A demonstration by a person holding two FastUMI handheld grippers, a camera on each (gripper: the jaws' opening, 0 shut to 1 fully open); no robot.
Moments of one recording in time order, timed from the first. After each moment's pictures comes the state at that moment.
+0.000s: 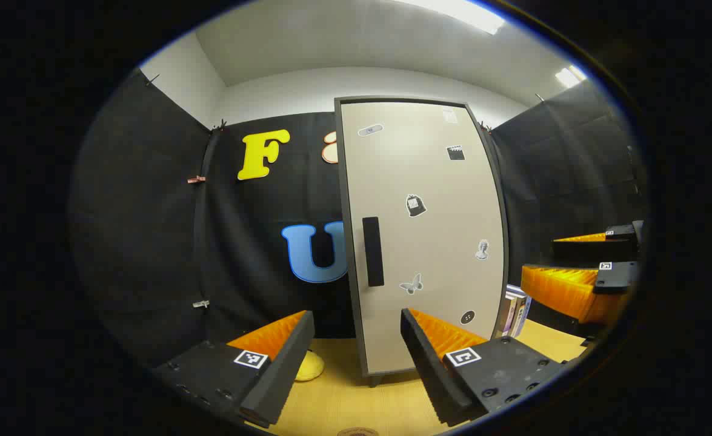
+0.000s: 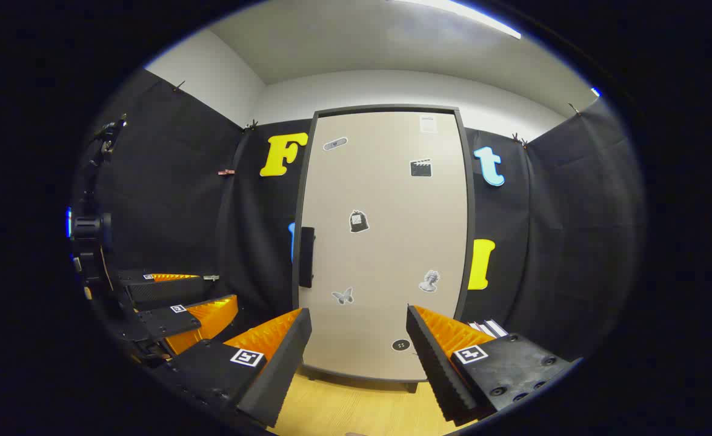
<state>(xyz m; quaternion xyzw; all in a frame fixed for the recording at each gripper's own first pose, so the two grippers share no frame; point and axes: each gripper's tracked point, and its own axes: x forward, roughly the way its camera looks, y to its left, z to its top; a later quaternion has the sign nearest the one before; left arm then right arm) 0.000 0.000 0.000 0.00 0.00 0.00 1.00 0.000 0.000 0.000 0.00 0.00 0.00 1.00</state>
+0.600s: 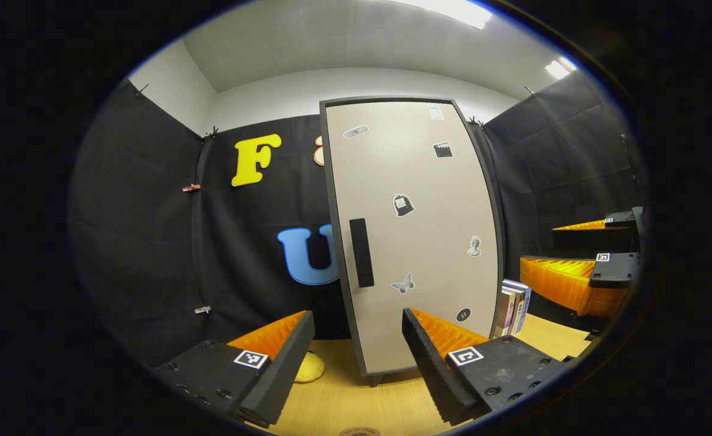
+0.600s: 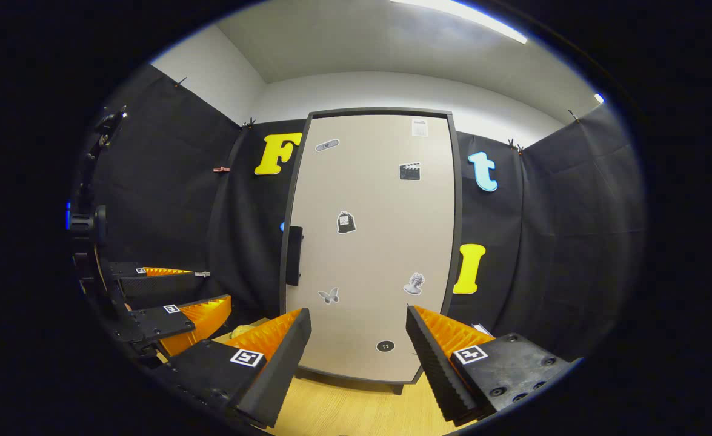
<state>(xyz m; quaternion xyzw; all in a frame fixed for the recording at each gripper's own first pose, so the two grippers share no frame) -0.003 -0.020 0.004 0.02 0.00 0.00 1.00 -0.005 -0.014 -0.001 -0.01 0.00 0.00 1.00</state>
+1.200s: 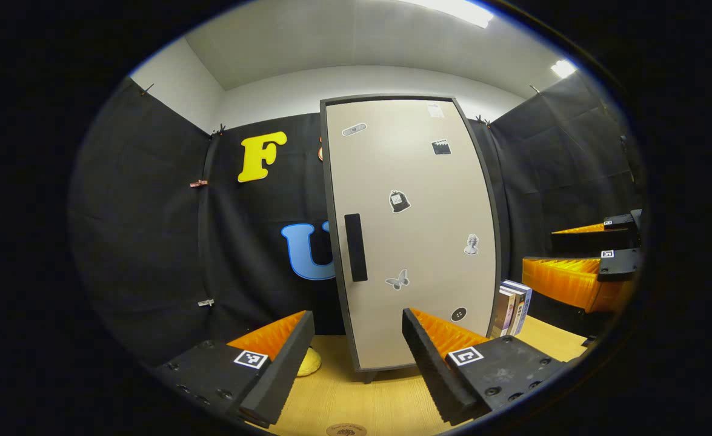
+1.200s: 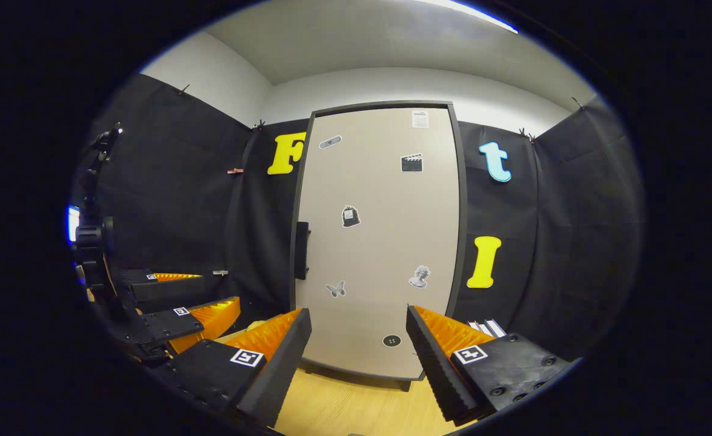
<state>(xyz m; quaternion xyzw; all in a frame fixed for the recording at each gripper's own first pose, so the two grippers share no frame) -0.011 -0.035 -0.005 0.01 0.01 0.02 1.00 -0.009 -0.025 -0.007 0.00 0.02 0.05 1.00</state>
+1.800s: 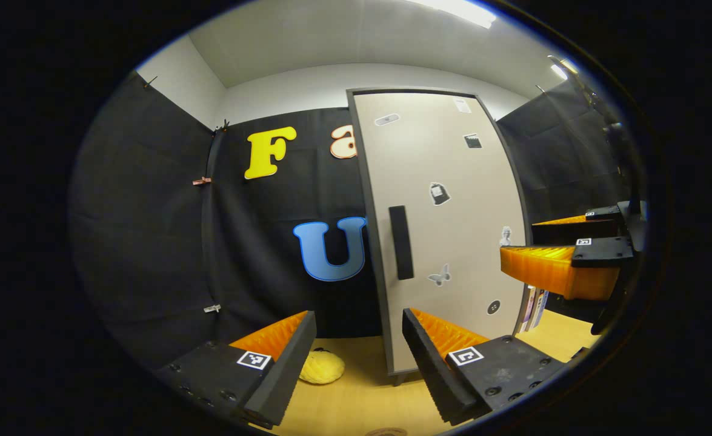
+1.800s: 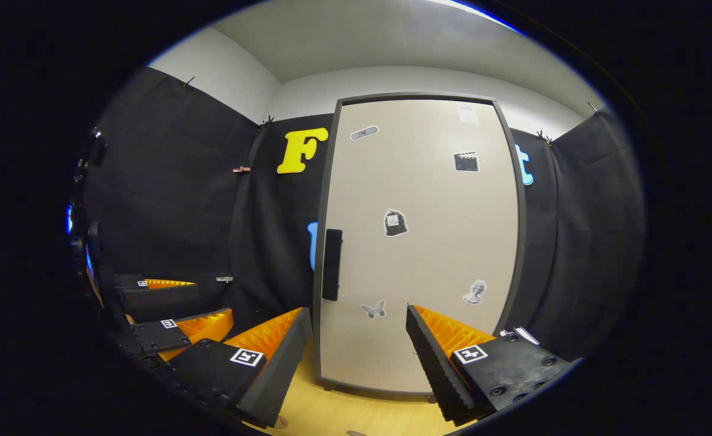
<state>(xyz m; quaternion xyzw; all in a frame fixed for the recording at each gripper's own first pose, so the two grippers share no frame) 0.024 0.079 -0.018 0.01 0.01 0.01 1.00 0.080 0.079 0.000 0.01 0.00 0.05 1.00</state>
